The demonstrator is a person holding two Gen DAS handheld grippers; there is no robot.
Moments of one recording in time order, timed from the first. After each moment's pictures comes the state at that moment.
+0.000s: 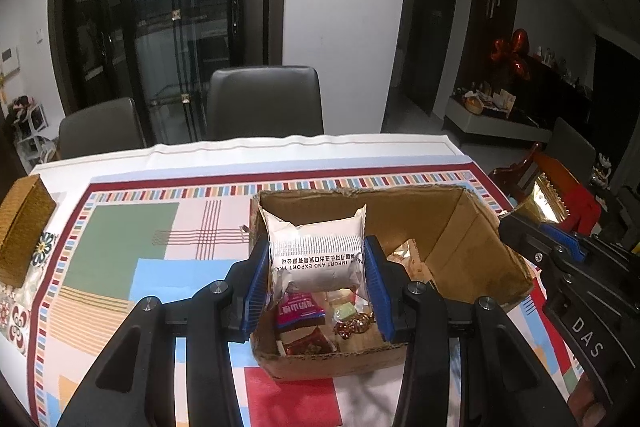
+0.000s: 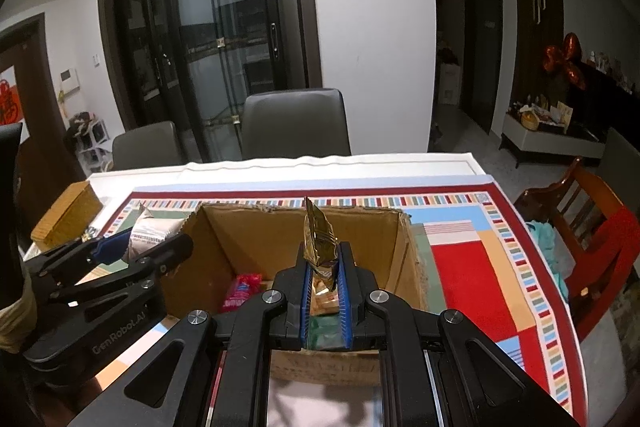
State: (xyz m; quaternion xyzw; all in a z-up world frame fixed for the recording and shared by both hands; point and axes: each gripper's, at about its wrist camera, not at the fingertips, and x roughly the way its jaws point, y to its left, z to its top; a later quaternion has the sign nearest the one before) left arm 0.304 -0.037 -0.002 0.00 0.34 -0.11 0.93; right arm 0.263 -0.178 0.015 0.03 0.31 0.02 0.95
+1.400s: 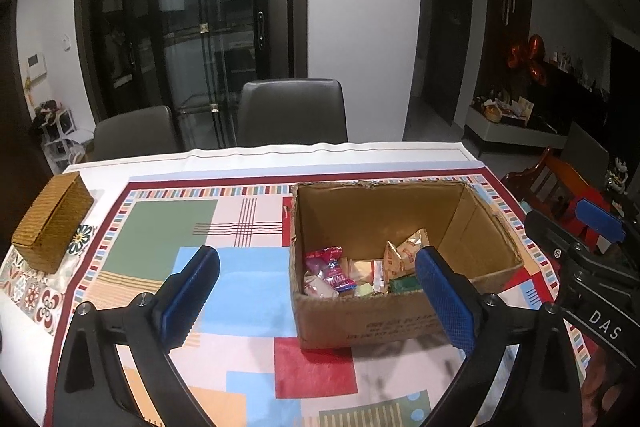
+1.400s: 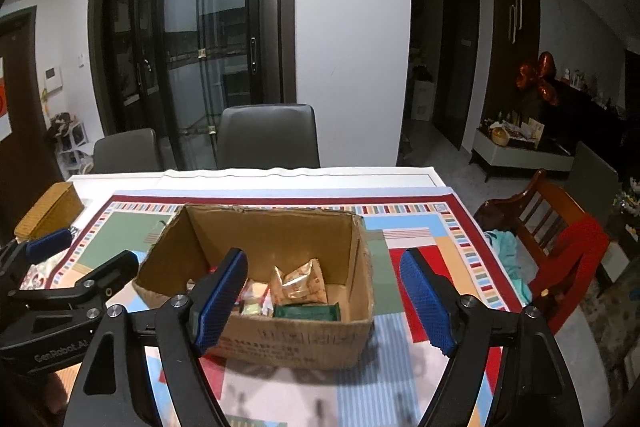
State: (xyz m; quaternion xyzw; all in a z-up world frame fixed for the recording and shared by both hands) left arm 0.246 -0.021 0.024 0.01 0.32 -0.07 0.95; right arm 0.217 -0.185 0.039 0.00 0.28 -0.03 0.96
